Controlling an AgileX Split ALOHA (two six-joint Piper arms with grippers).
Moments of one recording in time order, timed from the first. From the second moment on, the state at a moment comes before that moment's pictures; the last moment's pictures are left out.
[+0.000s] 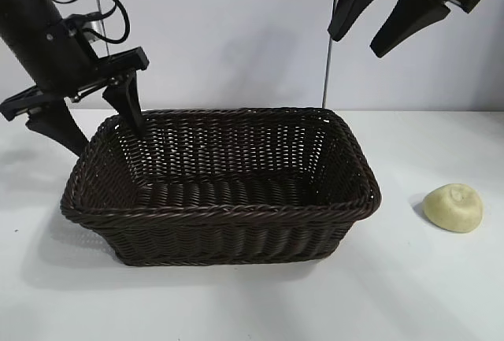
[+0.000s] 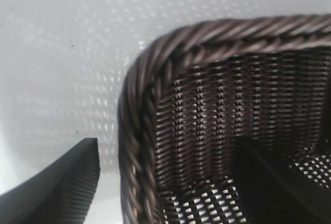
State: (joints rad) left arm -0.22 1.92 -1.46 -0.40 0.98 0.06; right arm 0.20 1.80 -1.64 0.38 1.14 -0.12
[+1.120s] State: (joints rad) left arm -0.22 1.63 -1.34 -0.59 1.05 0.13; right arm 0.20 1.80 -1.64 0.39 1.14 -0.12
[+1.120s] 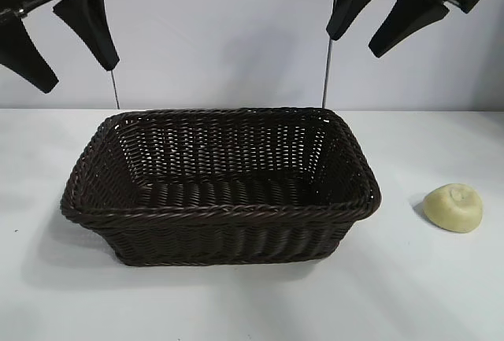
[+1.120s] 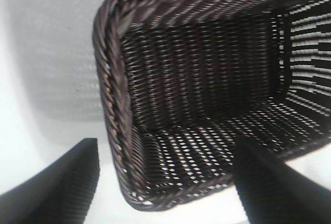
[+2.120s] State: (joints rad) left arm -0.33 1.62 -1.30 -0.68 0.88 0.15; right arm 0.20 1.80 -1.64 0.41 1.14 -0.12
